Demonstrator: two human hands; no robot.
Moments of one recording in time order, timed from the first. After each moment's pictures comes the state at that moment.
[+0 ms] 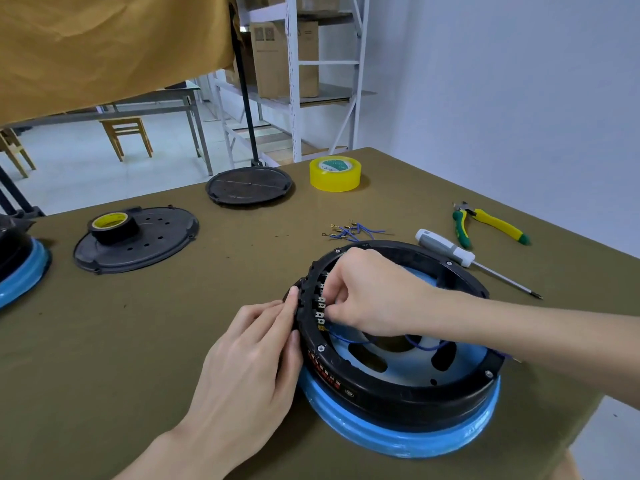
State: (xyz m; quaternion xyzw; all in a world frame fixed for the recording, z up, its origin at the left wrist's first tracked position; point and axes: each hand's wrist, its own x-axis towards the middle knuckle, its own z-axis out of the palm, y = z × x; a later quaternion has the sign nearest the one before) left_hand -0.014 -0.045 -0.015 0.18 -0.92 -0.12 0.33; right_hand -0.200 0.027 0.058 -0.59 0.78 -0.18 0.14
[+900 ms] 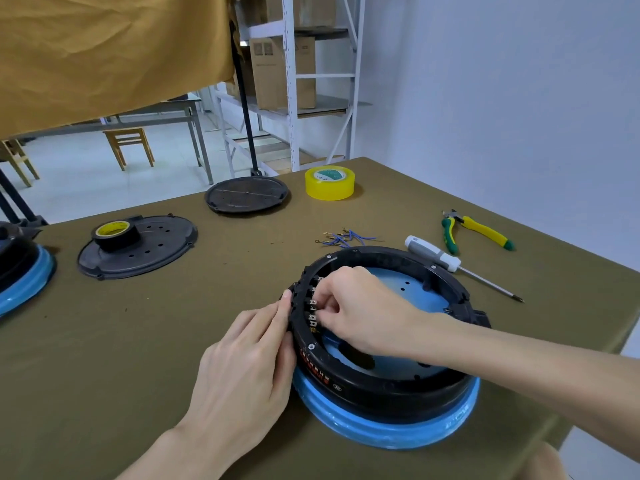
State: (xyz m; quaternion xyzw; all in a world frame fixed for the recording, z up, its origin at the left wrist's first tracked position) left_hand -0.017 -0.040 -0.021 0.19 -0.92 -0.05 0.34; right_hand -0.199 0.036 0.042 -0.61 0.76 -0.22 0.12
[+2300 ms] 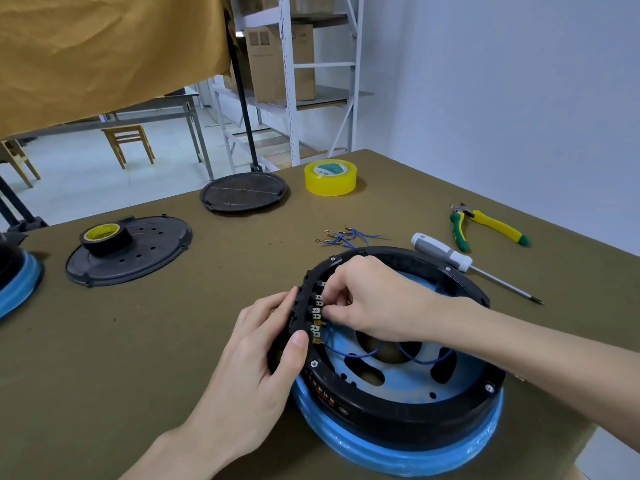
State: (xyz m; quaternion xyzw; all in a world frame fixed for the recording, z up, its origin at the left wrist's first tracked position) left_hand -0.033 -0.056 -0.023 0.20 -0.87 -0.34 0.29; right_hand -0.231 0.025 0.039 -0.63 0.73 -0.23 0.13
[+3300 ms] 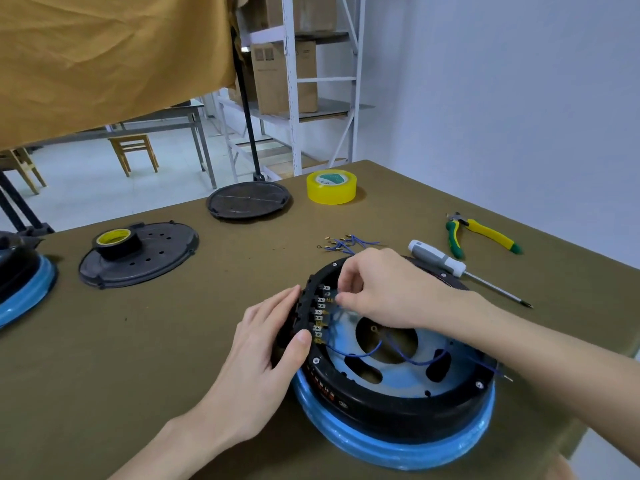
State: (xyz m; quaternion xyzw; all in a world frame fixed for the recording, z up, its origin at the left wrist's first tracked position) left_hand -0.032 -0.058 -0.020 0.20 -0.87 -0.37 0.26; right_hand -0.237 0.032 0.057 -0.55 0.80 -0.20 0.11
